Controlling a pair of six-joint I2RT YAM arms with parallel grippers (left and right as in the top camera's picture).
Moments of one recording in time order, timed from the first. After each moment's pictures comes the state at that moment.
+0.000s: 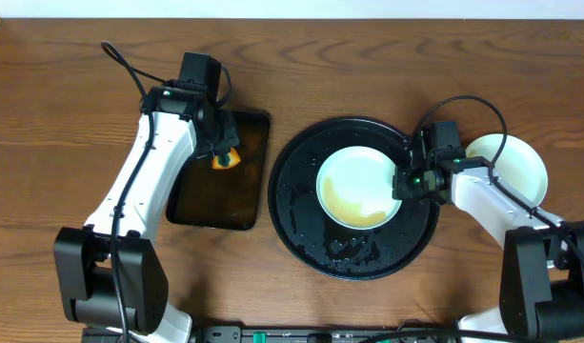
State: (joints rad) left arm -0.16 1.71 1.40 -1.00 0.02 -0.43; right arm 0.15 1.68 0.86 -0.46 -0.19 0.24
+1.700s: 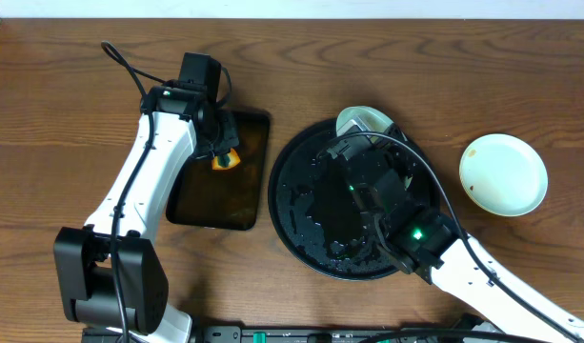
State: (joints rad) left arm -0.16 1.71 1.40 -1.00 0.02 -0.43; right arm 0.77 1.25 0.87 -0.18 0.91 -0.59
